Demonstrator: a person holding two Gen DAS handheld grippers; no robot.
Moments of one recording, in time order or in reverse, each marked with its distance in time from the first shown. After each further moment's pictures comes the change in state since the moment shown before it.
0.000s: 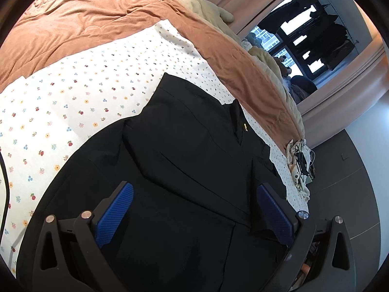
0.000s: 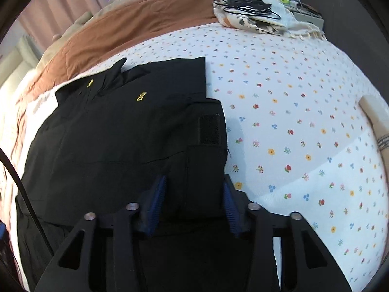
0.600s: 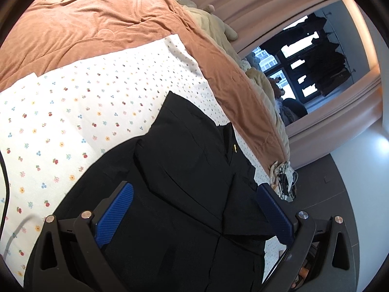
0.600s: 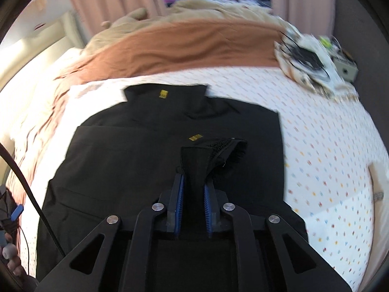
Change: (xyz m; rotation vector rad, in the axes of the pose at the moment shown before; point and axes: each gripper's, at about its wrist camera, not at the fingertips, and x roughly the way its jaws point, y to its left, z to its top) left arm -0.037 0.033 0.026 -0.126 -0.062 -0.100; right arm -0.085 0.154 0.015 -0.259 -0.102 0.100
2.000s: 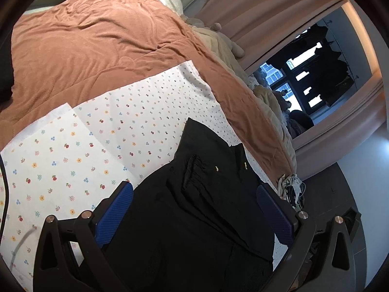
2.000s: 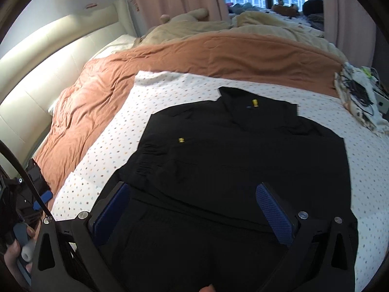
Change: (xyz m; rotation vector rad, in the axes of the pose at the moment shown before) left arm -0.057 0.016 0.024 0.050 -0.095 0.059; right arm -0.063 0.098 -0.047 -0.099 -0.043 0.164
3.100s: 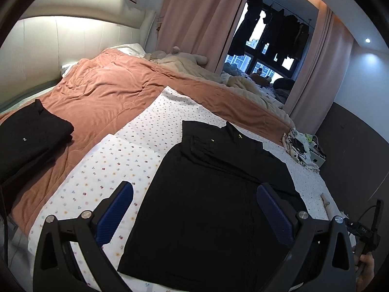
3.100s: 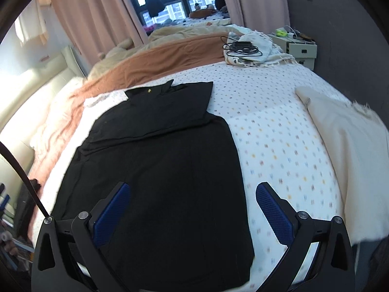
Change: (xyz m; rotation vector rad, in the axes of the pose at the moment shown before) left arm -0.209 -0.023 -0.129 0.434 -0.114 0.085; right arm -0.268 -0.138 -0.245 0.305 -0.117 -0.134
